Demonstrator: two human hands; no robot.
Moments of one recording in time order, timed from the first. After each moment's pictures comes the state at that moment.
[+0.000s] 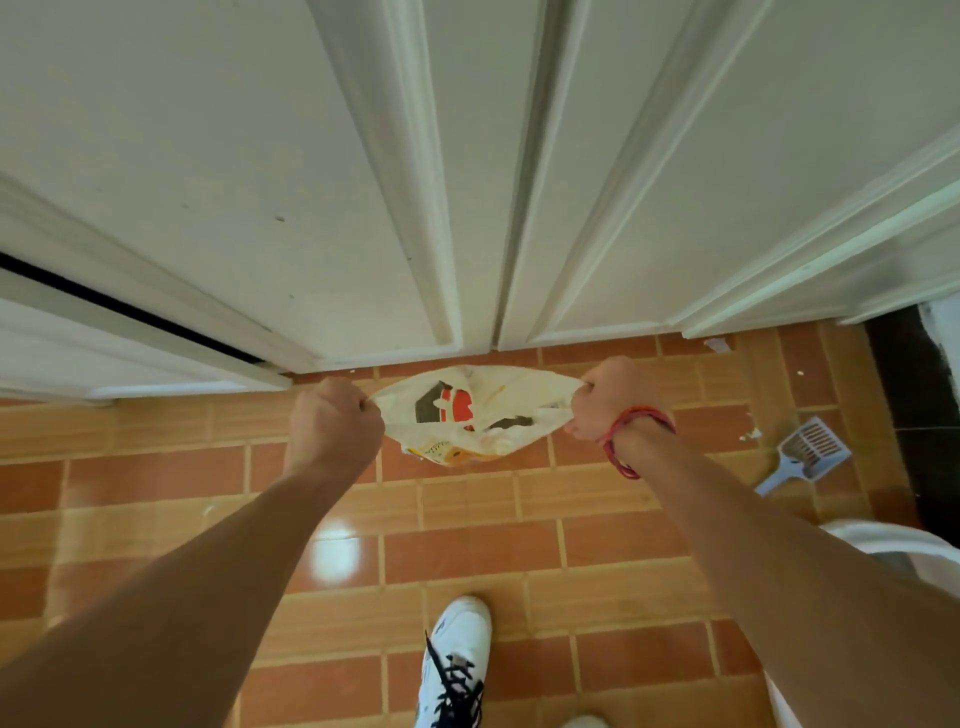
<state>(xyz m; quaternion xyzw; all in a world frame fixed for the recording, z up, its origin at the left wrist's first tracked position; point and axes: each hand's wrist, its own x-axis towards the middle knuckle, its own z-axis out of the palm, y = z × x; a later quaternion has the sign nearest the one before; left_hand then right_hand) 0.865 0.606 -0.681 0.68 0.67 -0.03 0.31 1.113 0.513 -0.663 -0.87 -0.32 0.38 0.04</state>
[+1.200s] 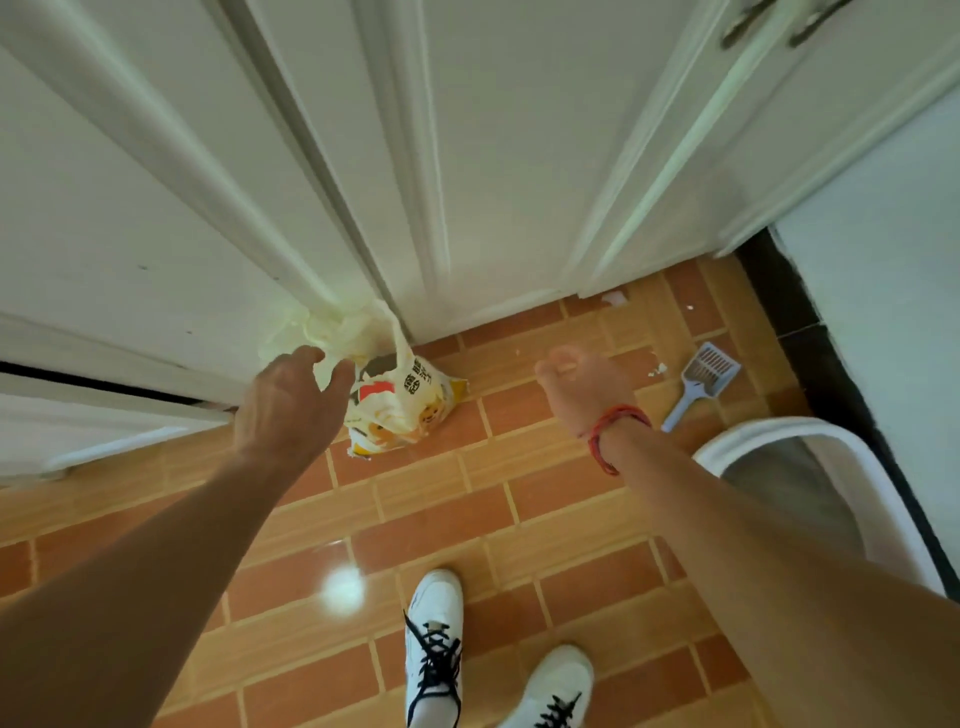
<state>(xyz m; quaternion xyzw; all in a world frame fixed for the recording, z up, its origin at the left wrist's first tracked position) 0.941 0.560 -0.596 0.78 0.58 -0.03 0.23 1.156 0.400 -0.554 -0.86 -0.15 0.45 0.20</state>
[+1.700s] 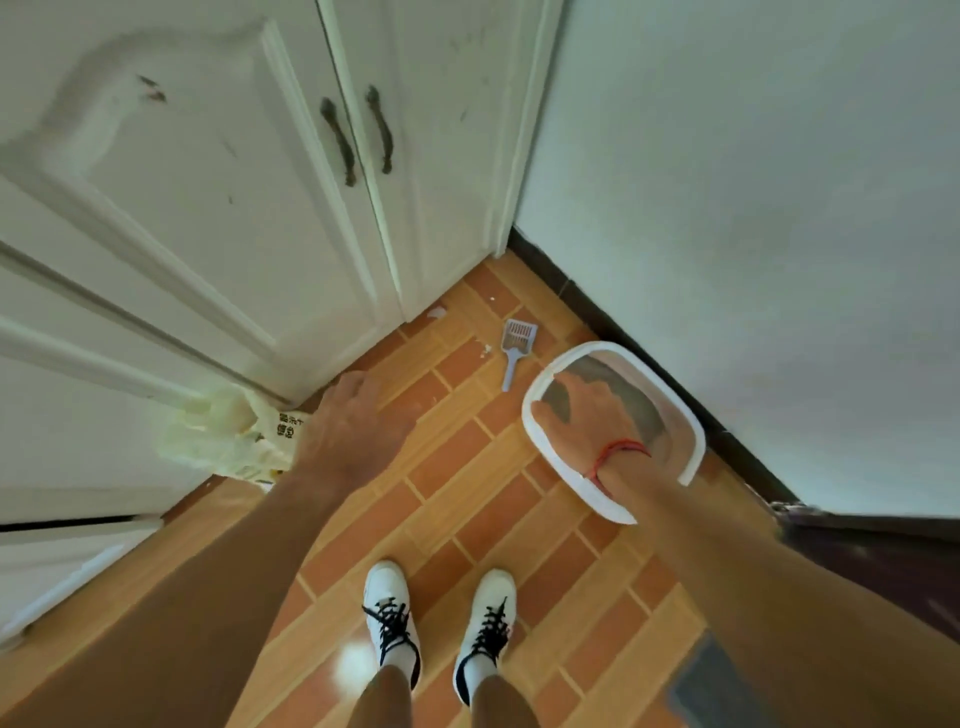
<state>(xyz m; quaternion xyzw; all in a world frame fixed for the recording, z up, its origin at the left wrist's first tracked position) 1.063 0.336 -0.377 0.92 0.29 -0.10 0.25 1.192 0.114 -0.372 -0.94 -0.11 0.30 0.14</state>
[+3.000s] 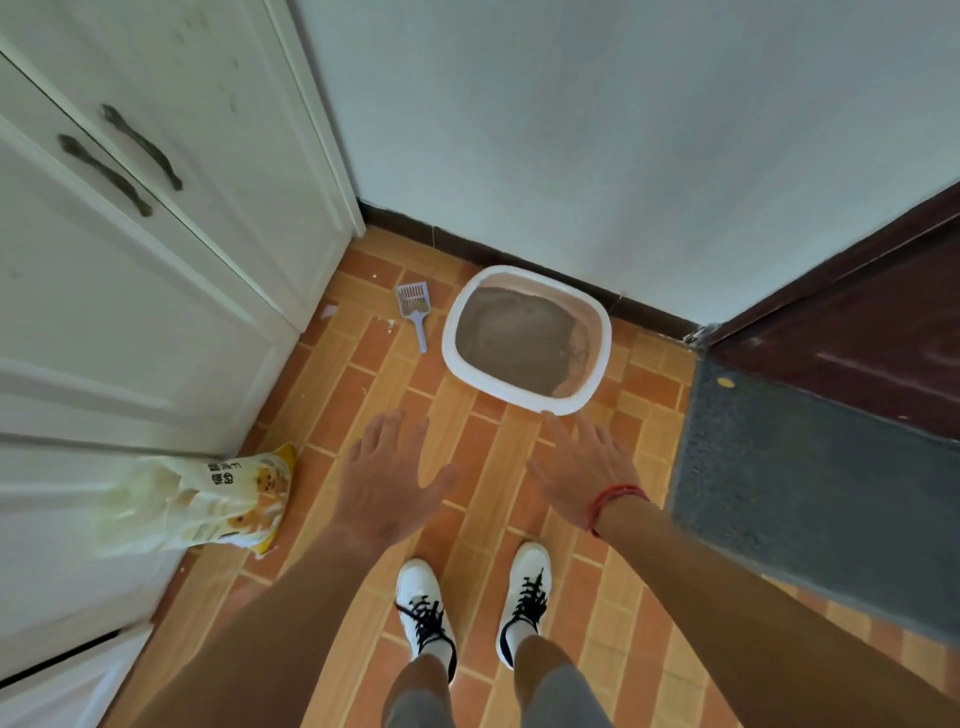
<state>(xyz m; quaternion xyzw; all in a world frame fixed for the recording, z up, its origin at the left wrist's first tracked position) 1.007 0.216 -0.404 0.97 -0.02 -0.20 0.11 1.024 -0.021 -0.393 -0.97 -0.01 0.25 0.06</state>
